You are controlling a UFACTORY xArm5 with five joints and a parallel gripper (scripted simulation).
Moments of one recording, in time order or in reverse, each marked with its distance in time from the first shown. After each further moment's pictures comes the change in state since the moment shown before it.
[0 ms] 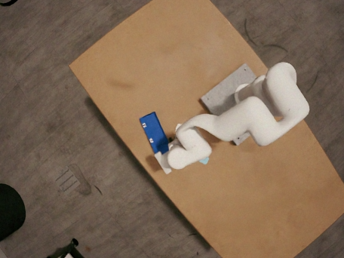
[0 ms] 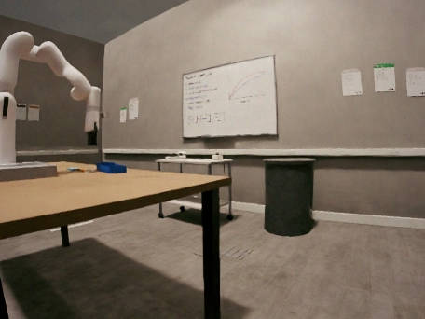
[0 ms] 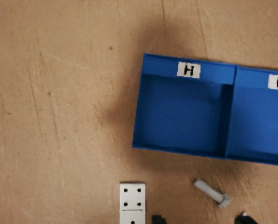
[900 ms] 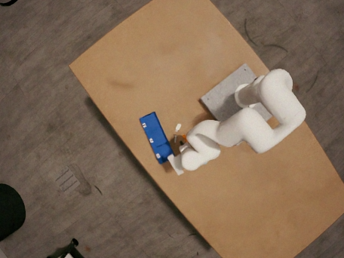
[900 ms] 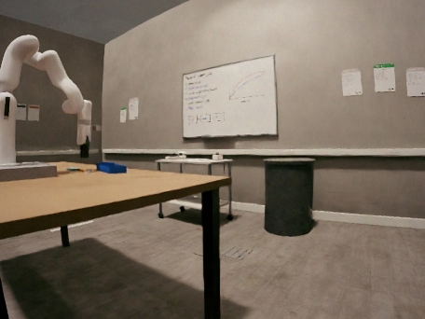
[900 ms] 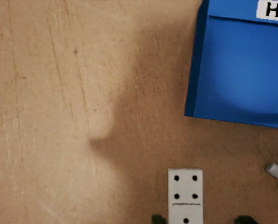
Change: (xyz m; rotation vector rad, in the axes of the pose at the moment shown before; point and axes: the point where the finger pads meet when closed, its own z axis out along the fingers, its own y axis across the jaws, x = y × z) arm -0.028 -0.041 0.069 0.001 0.010 -0.001
